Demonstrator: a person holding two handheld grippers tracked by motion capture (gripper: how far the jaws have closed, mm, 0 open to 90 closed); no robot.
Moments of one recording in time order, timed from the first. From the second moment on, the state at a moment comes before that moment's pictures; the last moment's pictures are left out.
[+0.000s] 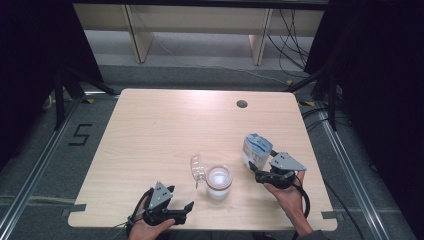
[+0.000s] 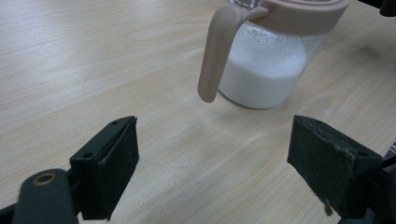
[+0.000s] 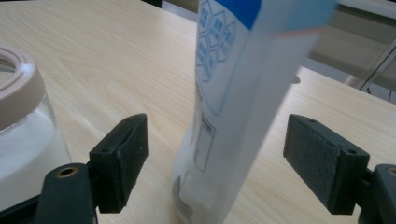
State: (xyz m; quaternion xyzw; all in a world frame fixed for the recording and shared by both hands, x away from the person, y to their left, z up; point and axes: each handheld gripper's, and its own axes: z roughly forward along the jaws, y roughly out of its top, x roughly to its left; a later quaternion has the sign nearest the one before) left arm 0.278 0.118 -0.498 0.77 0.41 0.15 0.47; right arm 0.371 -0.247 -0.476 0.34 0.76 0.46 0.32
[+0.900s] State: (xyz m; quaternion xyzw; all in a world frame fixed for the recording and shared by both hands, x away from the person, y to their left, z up) left arm 0.280 0.116 -0.497 0.75 0.43 0.11 0.49; right arm 0.337 -0.266 -0.472 0.37 0.77 0.44 0.28
